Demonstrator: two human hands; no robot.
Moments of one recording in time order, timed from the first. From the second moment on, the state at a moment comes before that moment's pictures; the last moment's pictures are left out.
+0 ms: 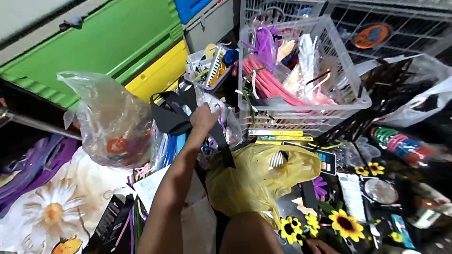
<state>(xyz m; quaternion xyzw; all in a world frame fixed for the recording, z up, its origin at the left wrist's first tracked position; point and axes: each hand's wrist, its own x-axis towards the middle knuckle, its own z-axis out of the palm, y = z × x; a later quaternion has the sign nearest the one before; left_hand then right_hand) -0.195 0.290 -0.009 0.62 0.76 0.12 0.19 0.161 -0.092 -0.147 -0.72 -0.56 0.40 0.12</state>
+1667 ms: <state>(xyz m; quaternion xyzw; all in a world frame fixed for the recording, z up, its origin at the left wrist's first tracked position) -0.321 0.081 -0.007 0.57 0.61 0.46 0.30 0.151 -0.160 0.014 -0.46 -0.31 0.72 0.40</state>
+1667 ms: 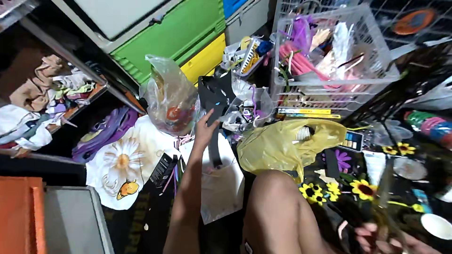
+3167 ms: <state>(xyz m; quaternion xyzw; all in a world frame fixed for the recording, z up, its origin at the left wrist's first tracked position) -0.315 0.020 0.025 0.42 0.64 0.44 0.46 -0.116 -0.023 -0.012 -0.45 -0.46 0.73 0.24</state>
